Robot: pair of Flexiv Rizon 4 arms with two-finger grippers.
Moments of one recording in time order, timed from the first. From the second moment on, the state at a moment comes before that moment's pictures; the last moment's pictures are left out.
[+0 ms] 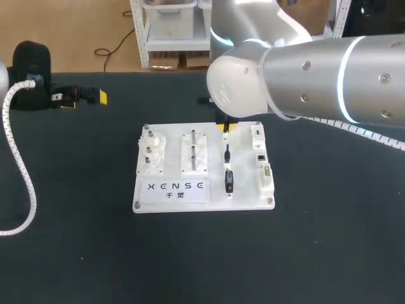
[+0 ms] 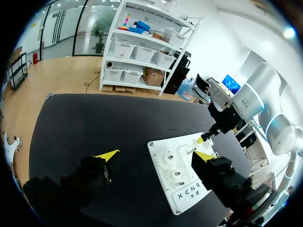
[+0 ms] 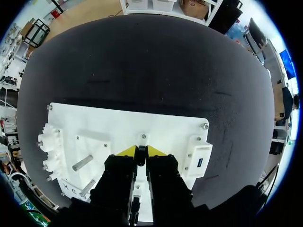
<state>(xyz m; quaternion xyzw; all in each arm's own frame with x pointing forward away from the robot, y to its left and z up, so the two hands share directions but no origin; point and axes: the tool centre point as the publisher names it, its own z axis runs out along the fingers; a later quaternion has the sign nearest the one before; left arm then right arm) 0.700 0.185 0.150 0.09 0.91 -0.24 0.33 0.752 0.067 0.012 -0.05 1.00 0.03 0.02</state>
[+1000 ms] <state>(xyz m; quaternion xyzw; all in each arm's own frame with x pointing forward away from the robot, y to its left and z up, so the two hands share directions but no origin) 0.700 0.185 0.150 0.09 0.91 -0.24 0.33 0.751 0.055 0.065 -0.05 0.99 0.05 0.07</state>
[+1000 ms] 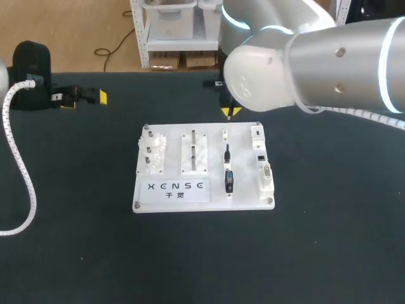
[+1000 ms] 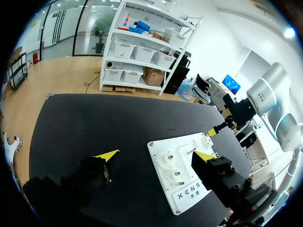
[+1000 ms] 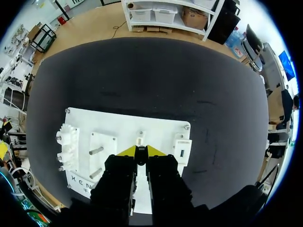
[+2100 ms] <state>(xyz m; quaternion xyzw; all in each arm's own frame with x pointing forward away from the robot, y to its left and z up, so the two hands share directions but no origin) 0.700 0.185 0.150 0.09 0.91 -0.24 0.33 0.732 -0.010 0.040 -0.03 1.00 0.02 0.07</state>
